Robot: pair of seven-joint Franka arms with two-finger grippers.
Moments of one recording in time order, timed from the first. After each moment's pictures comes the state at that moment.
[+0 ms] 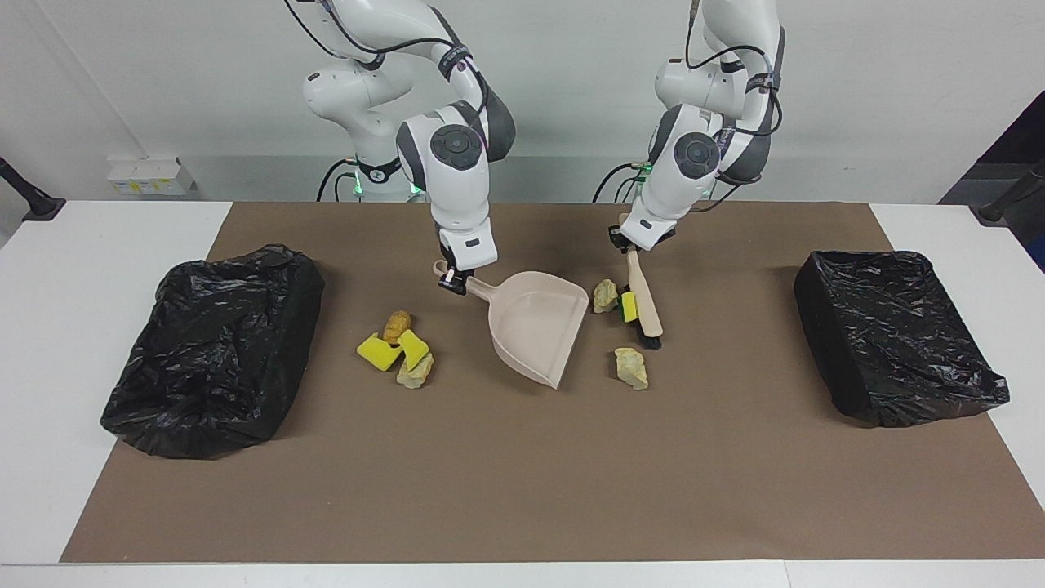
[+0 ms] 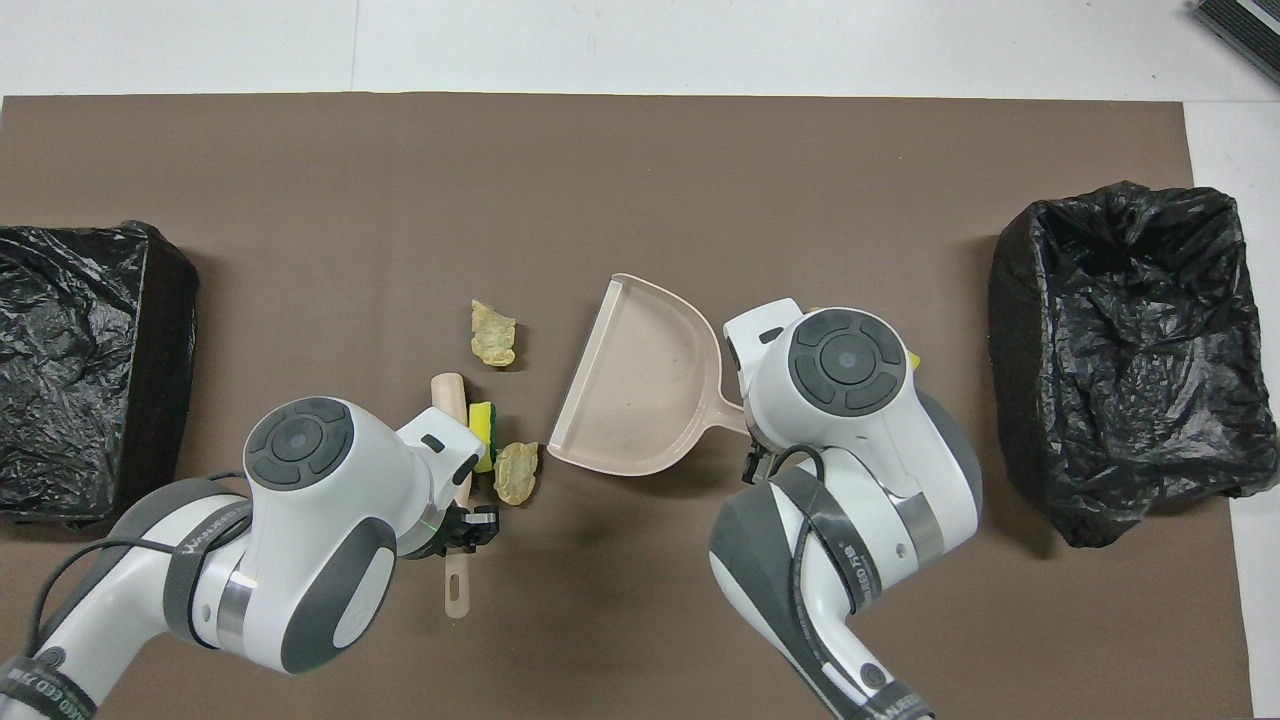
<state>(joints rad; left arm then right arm) -0.46 -0.11 -0.03 -2.35 -0.21 2.00 -0.45 0.54 0.12 -0.07 -1.99 -0.01 2.03 -0.67</state>
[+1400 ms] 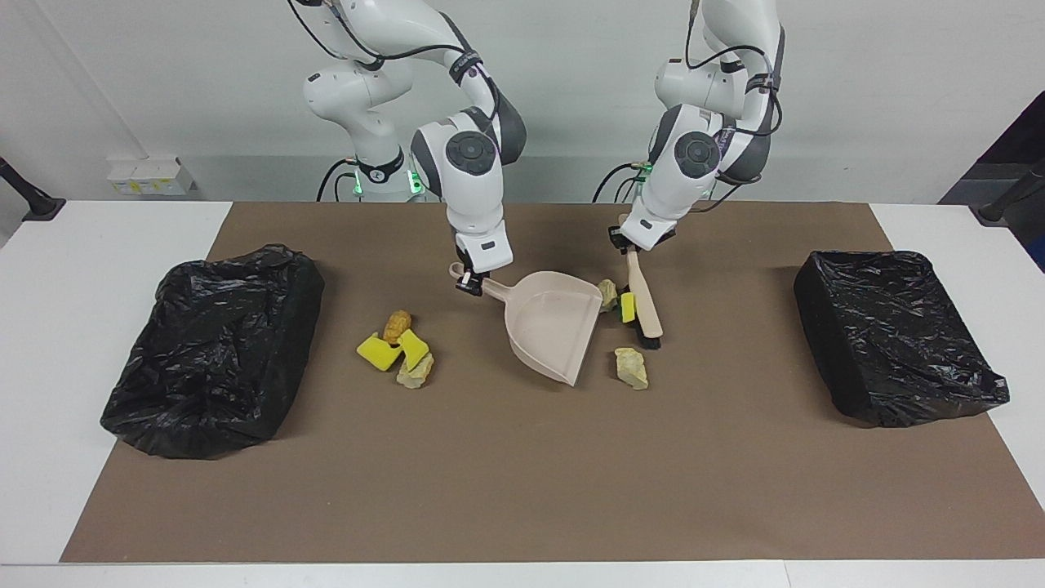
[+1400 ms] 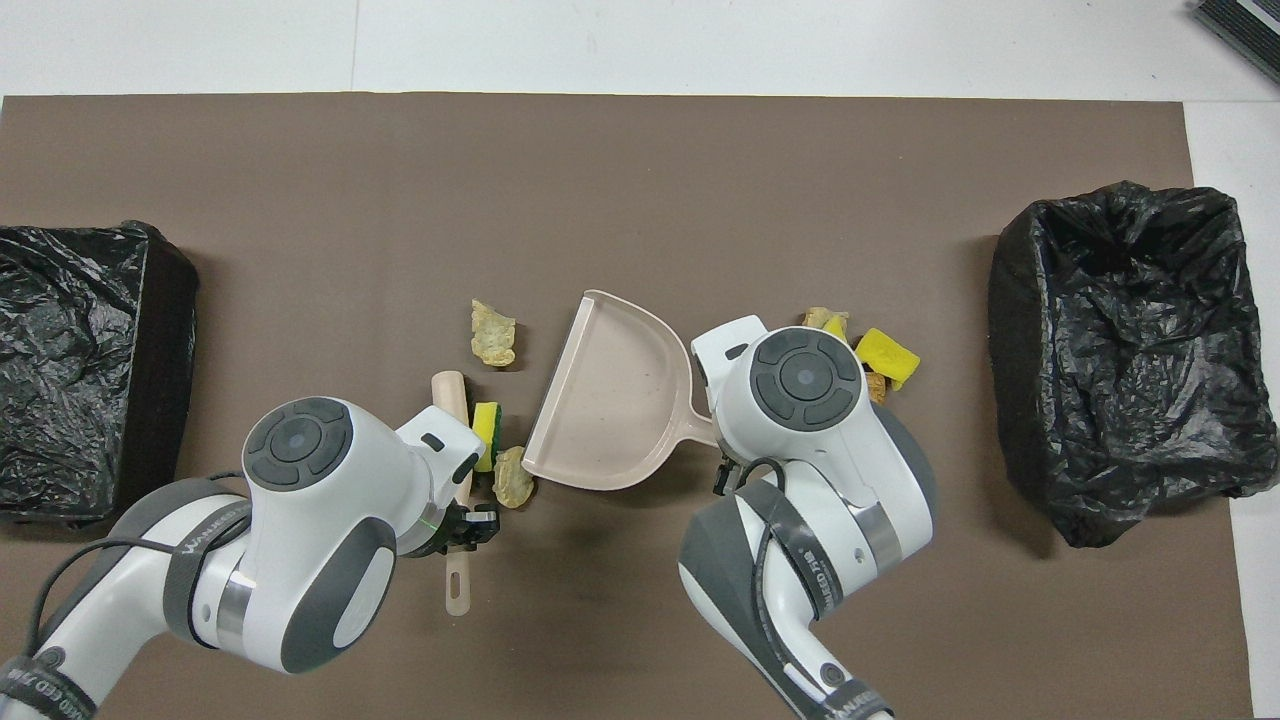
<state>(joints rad) -0.46 -0.11 -0.03 -2.35 -0.21 2.01 -0.45 0.58 0.16 -0.07 -2.01 0.03 2.07 -0.69</state>
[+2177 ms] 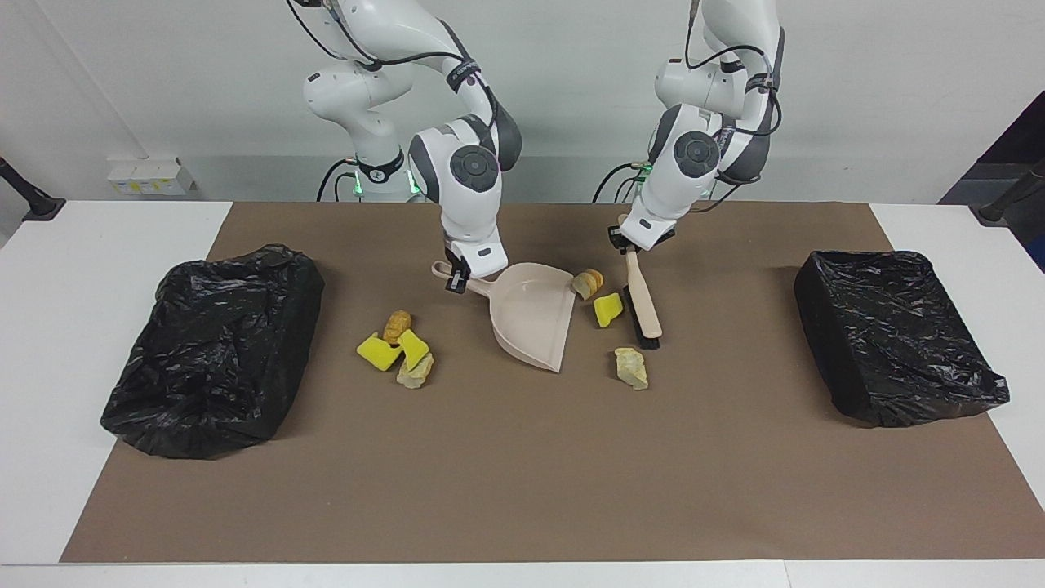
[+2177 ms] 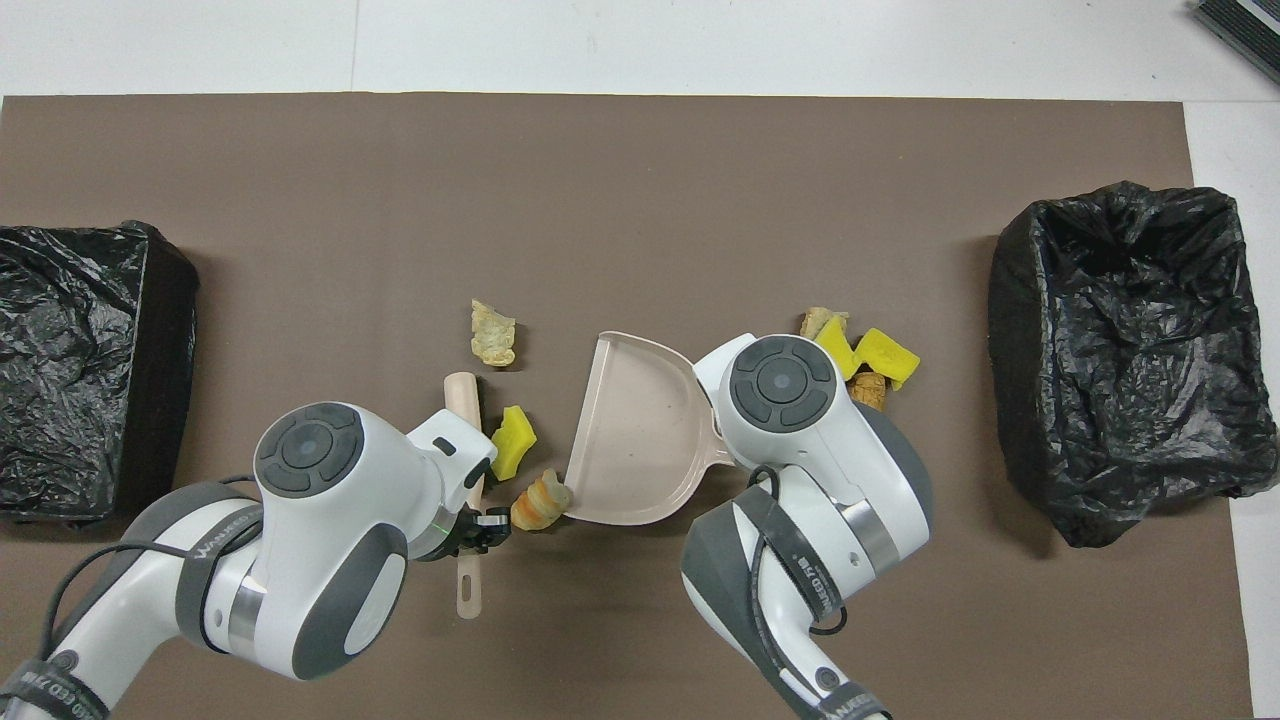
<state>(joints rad) -0.50 -0.11 -0.03 -2.34 -0.24 2.03 -0.45 0.59 0.16 -0.07 -2.02 -0.06 1.98 -0.76</state>
